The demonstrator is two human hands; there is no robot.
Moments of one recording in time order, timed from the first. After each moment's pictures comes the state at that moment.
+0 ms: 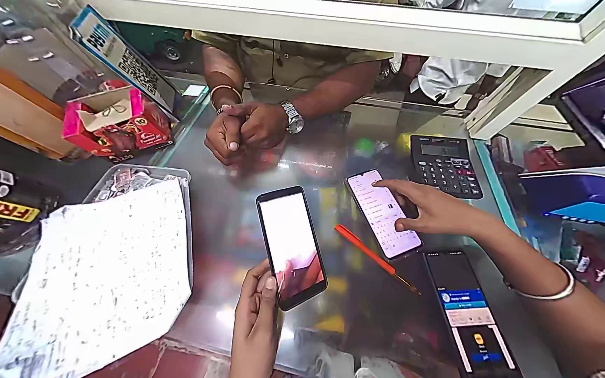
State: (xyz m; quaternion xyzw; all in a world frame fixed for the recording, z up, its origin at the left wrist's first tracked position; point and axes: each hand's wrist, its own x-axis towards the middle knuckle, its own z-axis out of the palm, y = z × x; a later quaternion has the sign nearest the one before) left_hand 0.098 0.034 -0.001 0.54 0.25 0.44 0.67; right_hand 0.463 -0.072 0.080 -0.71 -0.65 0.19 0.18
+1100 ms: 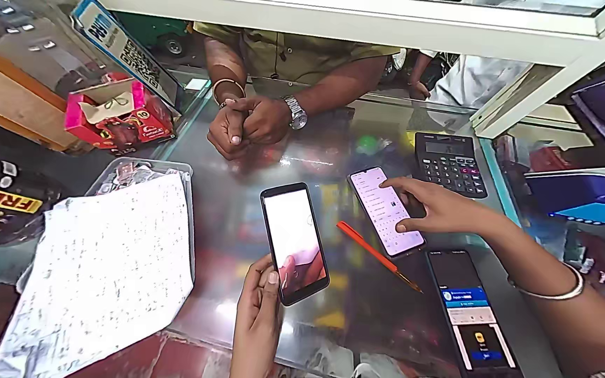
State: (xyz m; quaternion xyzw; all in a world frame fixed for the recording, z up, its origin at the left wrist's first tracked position) left_hand 0.099 0.034 0.004 0.53 0.25 0.43 0.68; right_hand 0.467 -0.074 0.082 -0.70 -0.67 0.19 0.19
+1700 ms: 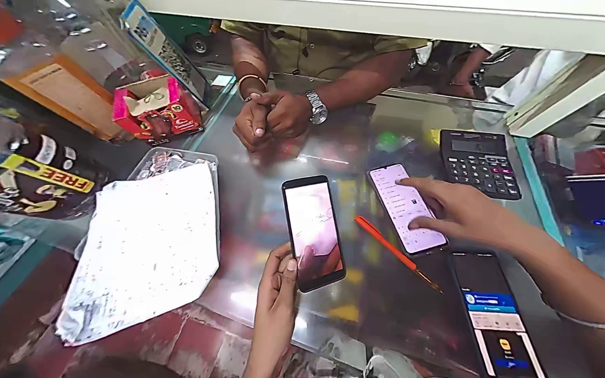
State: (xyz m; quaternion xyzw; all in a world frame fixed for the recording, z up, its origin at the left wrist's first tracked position) left_hand 0.097 0.036 0.002 0.54 0.23 0.43 0.69; right_hand 0.438 -0.076 0.088 -0.69 -0.70 0.05 0.19
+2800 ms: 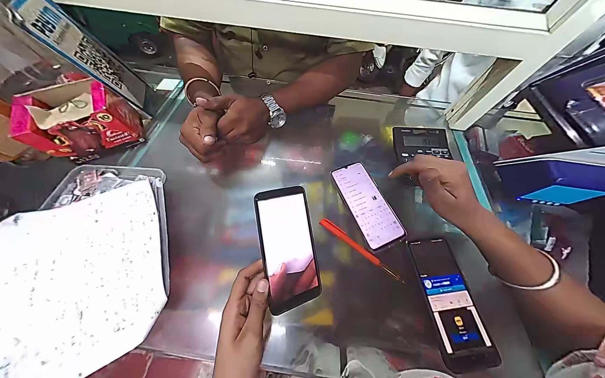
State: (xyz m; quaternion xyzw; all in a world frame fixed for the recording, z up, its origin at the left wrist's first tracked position) left_hand 0.095 0.034 -0.001 0.58 0.21 0.40 0.68; right_hand 0.455 -0.084 0.100 -0.64 -0.67 -0.11 0.36
